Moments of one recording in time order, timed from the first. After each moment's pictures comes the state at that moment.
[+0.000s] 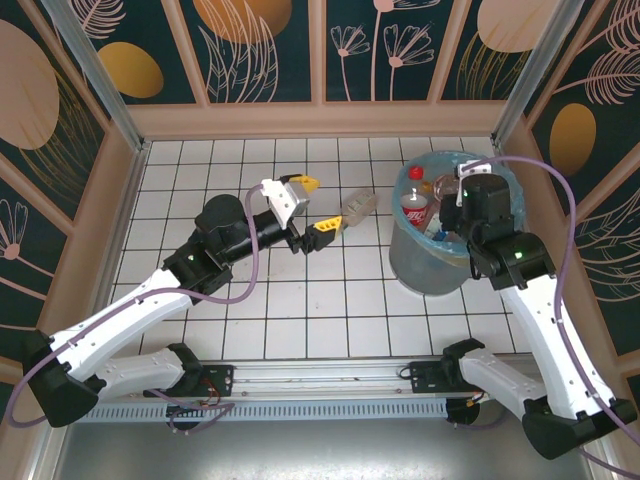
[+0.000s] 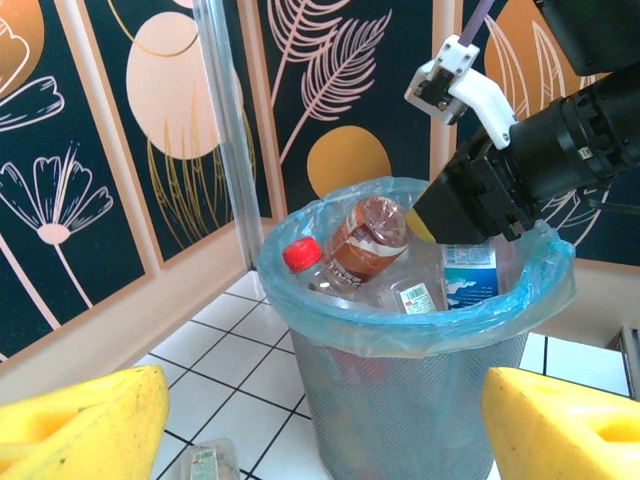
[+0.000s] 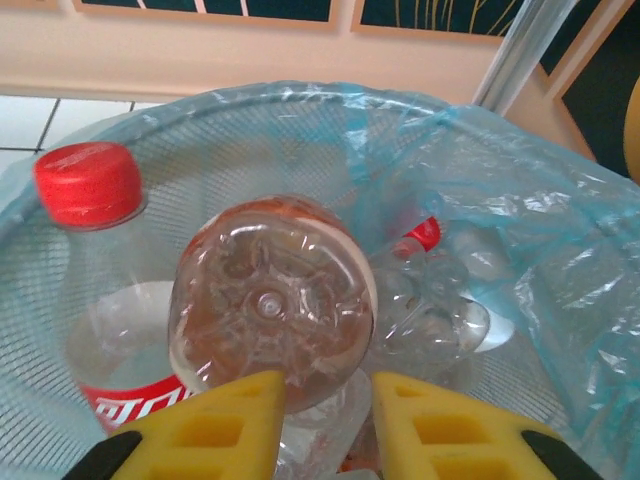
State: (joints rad) left arm -0.84 1.10 1.00 0.12 0.25 0.07; right arm 0.36 0.92 1.19 -0.86 0.36 0.12
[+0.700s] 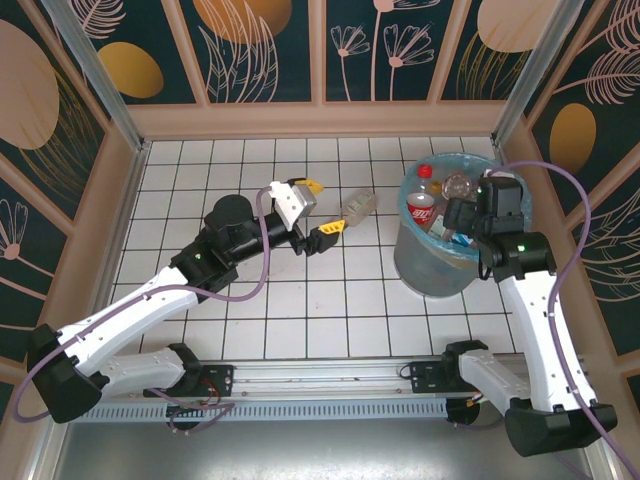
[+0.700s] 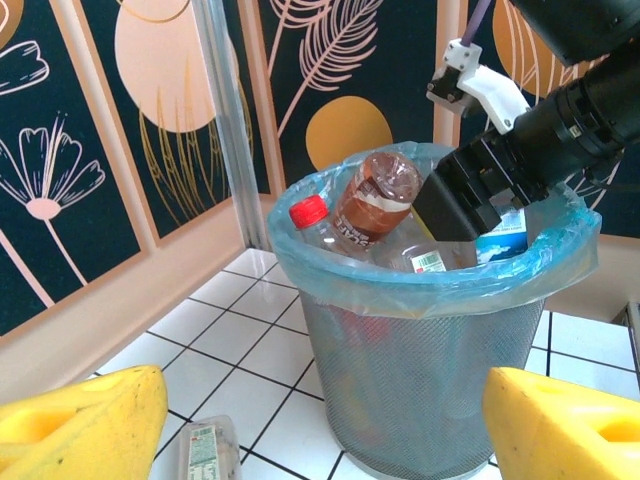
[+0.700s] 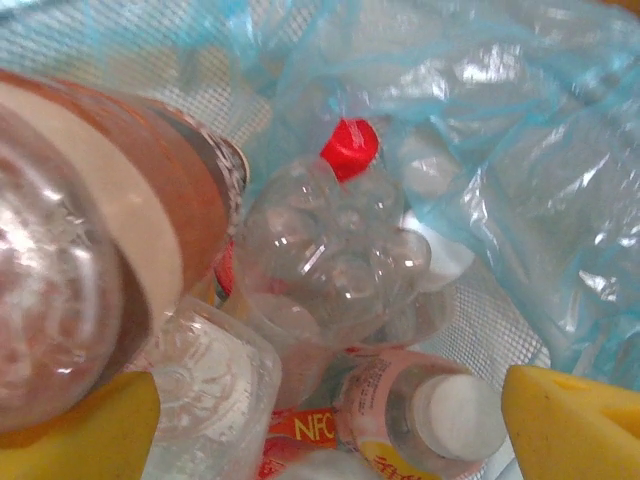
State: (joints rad) left arm -0.84 1.13 0.98 0.12 0.25 0.08; right arm 0.15 0.95 1.18 -0.93 0.30 0.23
